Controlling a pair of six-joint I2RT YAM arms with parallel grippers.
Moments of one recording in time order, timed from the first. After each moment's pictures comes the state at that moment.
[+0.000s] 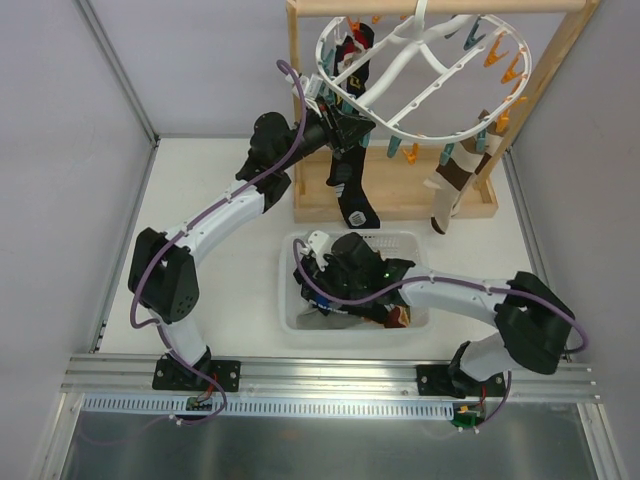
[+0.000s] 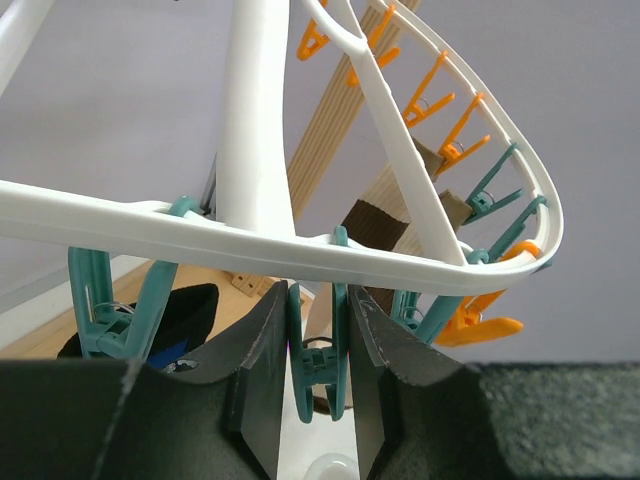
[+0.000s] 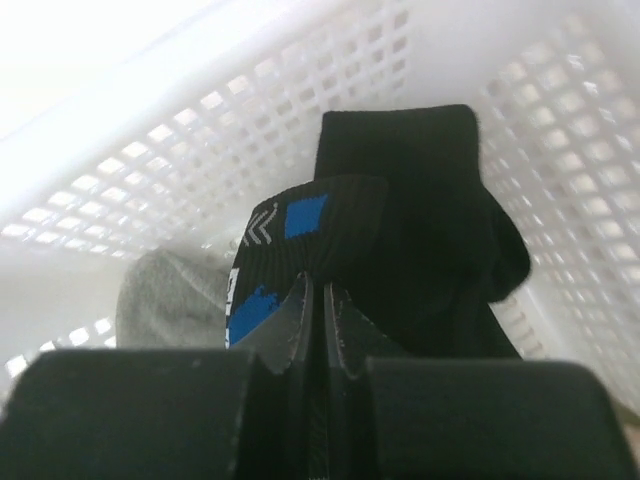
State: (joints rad) left arm -0.58 1.76 1.52 0.53 0.43 -0.56; right arm 1.00 1.52 0.87 -0.06 -0.09 -0.04
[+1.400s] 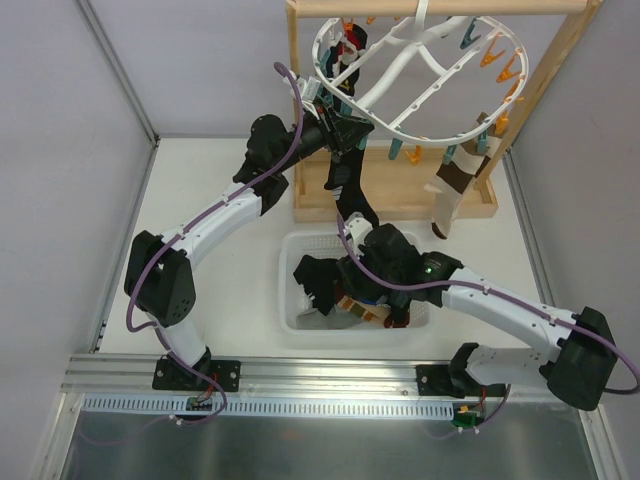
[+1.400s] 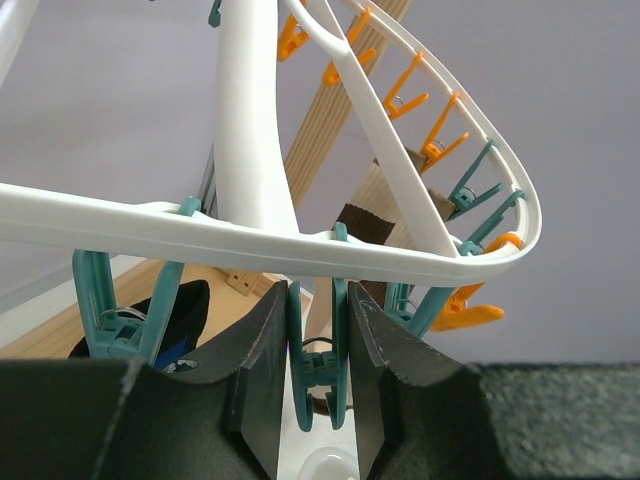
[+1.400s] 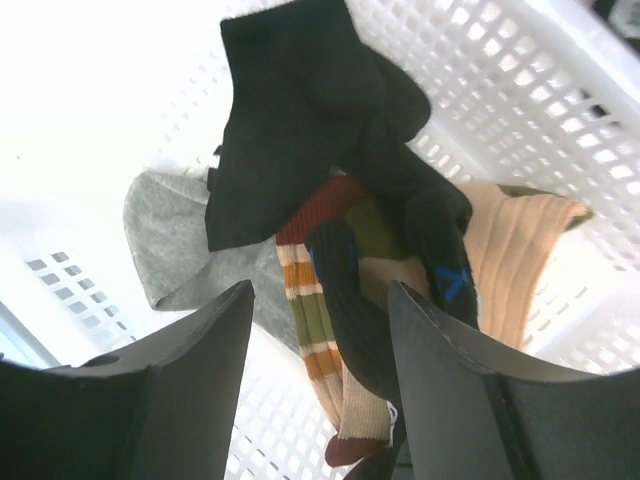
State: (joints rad) left arm -0.58 1.73 1.49 0.54 0.45 -0.56; right arm 0.93 1.16 0.87 -0.48 0.02 0.14
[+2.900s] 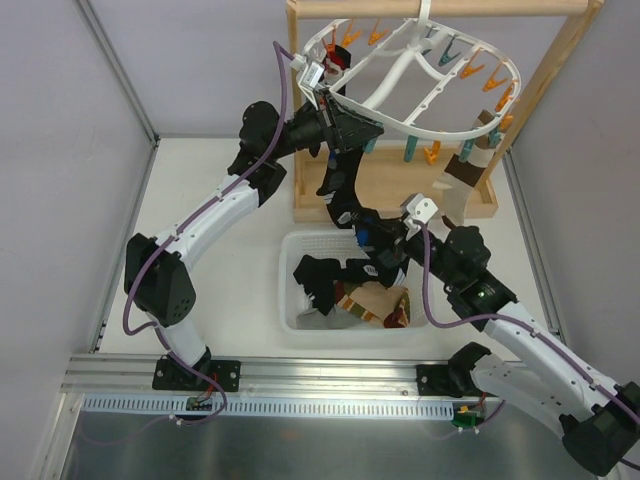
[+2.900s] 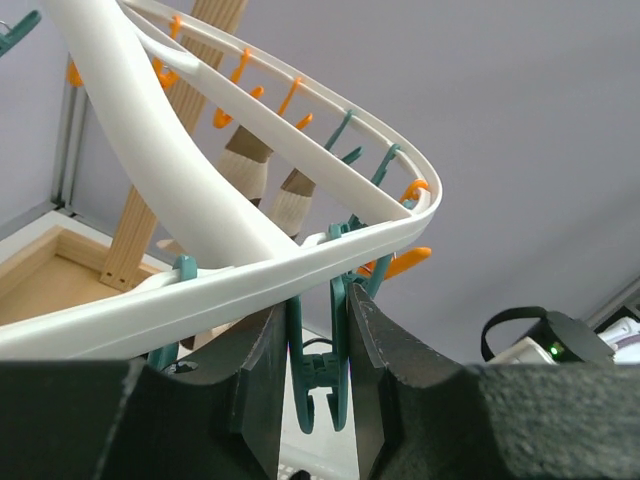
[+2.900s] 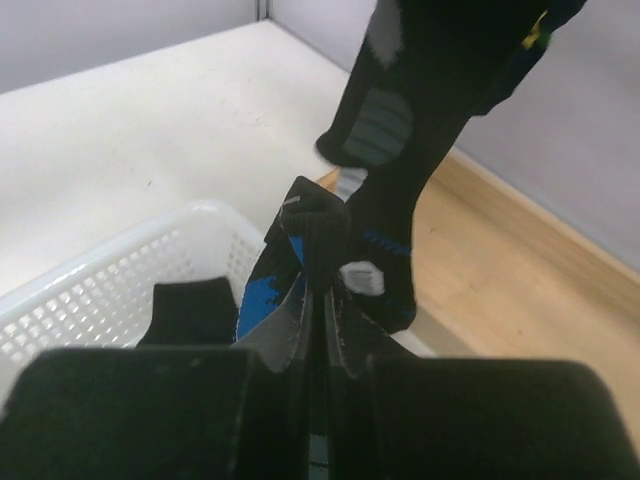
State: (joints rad) left arm -0.58 1.73 1.61 0.51 0.71 -0.74; right arm 0.67 0.79 0.65 0.11 -0.16 -0.14
